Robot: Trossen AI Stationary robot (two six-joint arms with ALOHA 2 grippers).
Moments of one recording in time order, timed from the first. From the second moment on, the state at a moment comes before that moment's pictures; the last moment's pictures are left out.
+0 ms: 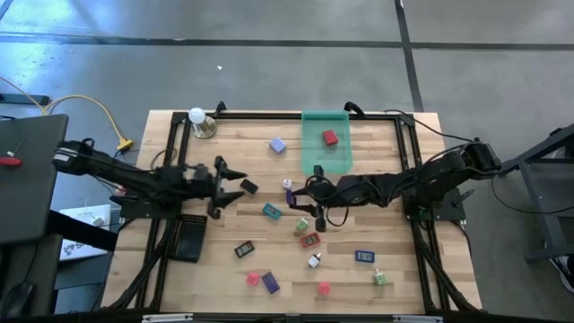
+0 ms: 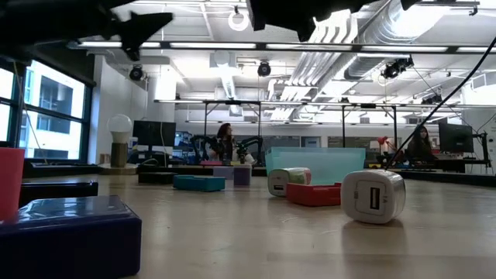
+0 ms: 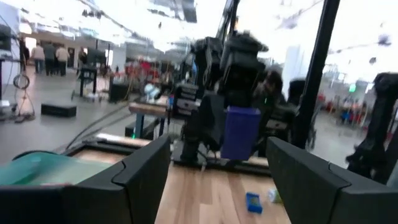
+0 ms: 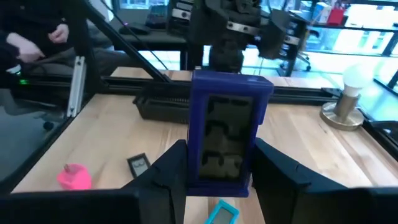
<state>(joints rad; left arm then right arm) -0.18 0.93 0.23 0.99 -0.21 -0.11 0.19 1.46 0.88 0.36 0.17 0.01</state>
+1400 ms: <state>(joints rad) -0.19 1.33 0.43 1.10 -0.23 -0.19 0.23 1.46 0.88 0.34 0.29 0.03</state>
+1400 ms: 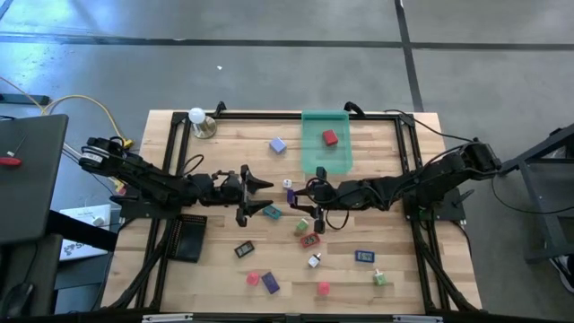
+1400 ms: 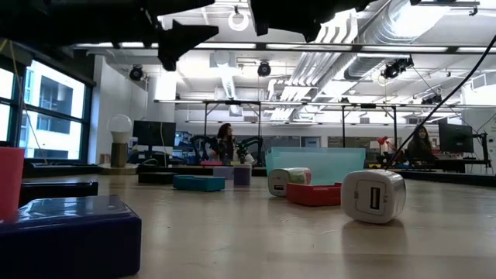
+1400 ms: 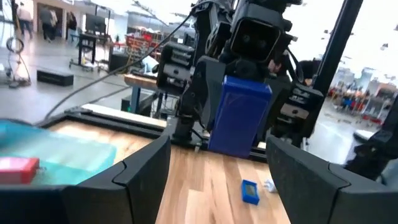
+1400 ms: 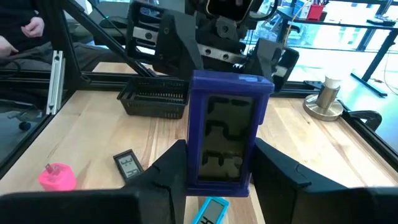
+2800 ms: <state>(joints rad) -0.19 1.49 0.61 1.08 -0.20 0.07 0.23 1.46 0.88 0.32 0.28 0.03</state>
